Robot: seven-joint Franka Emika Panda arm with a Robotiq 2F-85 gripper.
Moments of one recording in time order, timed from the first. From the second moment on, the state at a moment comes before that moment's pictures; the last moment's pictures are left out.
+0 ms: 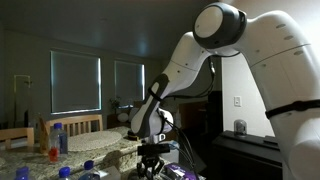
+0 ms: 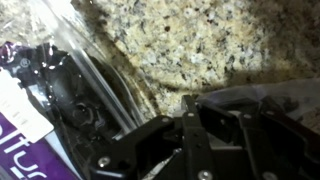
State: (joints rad) arm 0.05 0.29 -0.03 -2.31 0.13 2.50 0.53
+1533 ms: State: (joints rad) arm 0.06 0.08 -0.01 -2.30 0.04 2.38 0.29
